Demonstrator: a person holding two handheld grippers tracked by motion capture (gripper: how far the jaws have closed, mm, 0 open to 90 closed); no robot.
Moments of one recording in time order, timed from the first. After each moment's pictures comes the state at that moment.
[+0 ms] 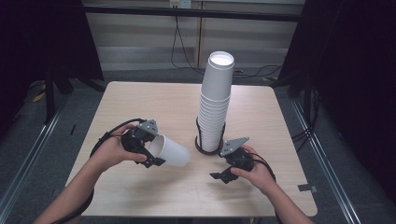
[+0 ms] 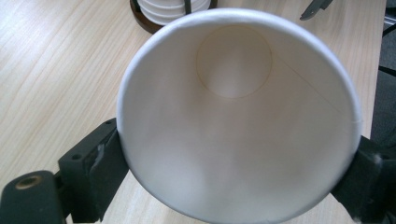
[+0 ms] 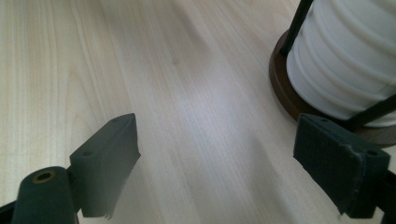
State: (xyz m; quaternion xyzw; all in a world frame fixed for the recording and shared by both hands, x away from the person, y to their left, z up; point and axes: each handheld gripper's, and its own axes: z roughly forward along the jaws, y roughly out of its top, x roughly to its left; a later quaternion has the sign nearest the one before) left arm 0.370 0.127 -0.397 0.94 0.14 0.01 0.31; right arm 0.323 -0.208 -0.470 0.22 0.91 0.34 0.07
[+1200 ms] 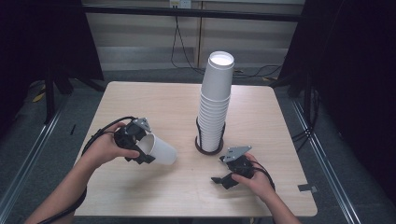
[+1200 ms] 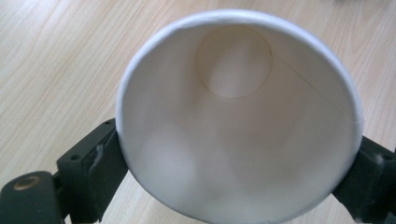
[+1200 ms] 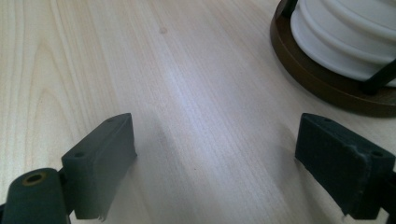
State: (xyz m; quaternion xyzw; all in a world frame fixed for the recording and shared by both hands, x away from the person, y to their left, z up) left arm 0.385 0.149 -0.402 0.95 0.19 0.01 0.25; right arm 0.314 -0.218 -0.502 0.24 0.90 0.36 0.09
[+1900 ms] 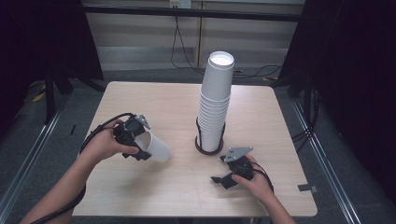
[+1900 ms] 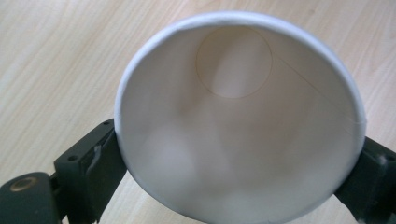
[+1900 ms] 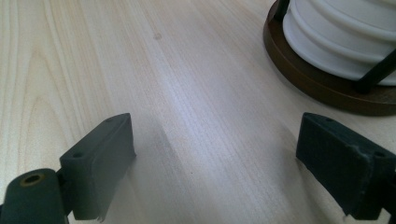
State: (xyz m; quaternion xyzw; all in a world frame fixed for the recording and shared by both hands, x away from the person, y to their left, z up) left arm 0.393 0.148 -0.396 0.96 0.22 0.02 0.20; right arm 0.314 -0.219 -0.505 0.25 0.89 0.37 0.10
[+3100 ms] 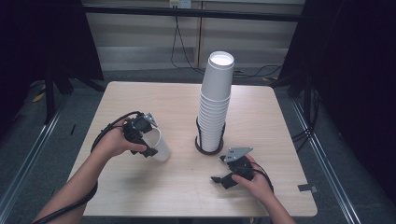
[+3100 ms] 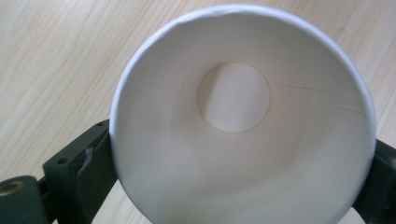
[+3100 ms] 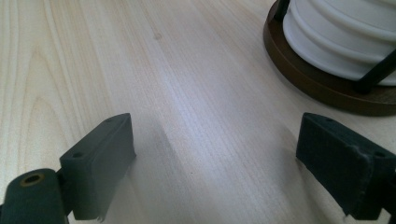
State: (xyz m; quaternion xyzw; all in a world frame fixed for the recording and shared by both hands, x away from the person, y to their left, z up) left arm 0.408 0.131 -0.410 0.95 0.21 0.05 0.21; right arm 0.313 -0.219 -0.505 0.25 0.89 0.37 0.10
